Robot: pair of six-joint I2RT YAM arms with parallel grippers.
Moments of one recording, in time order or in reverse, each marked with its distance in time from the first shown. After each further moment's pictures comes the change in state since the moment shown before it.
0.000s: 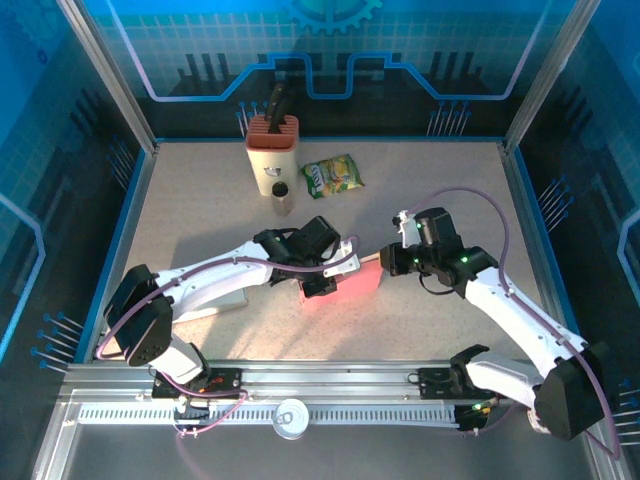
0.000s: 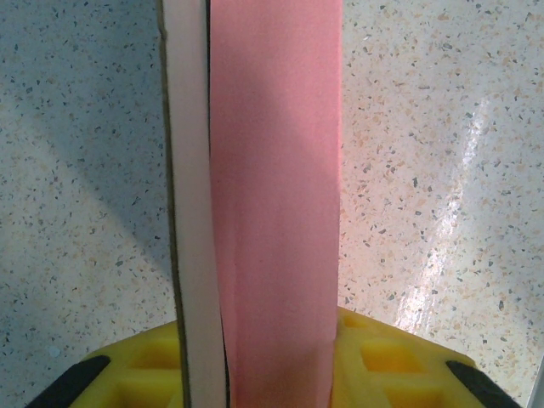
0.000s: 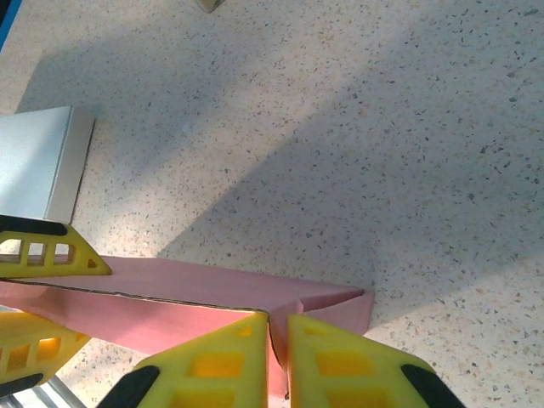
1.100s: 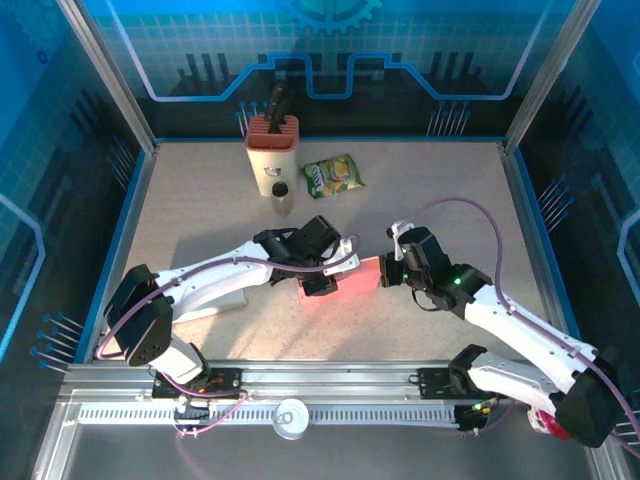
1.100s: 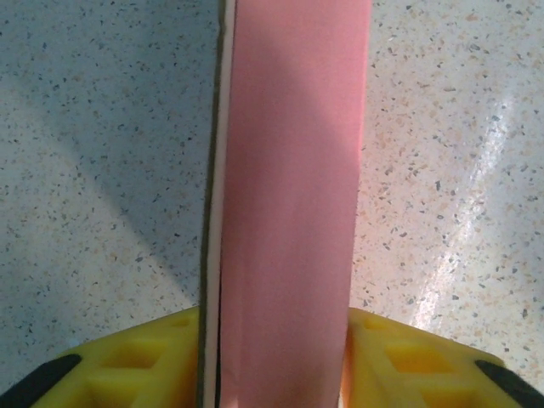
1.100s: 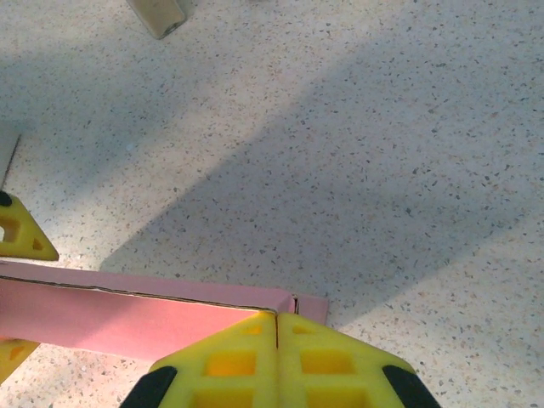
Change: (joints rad) left arm -0.001 0.000 -0.001 0.017 -0.042 -0.011; right arm 0.222 -0.090 -0.078 0.058 0.383 0.072
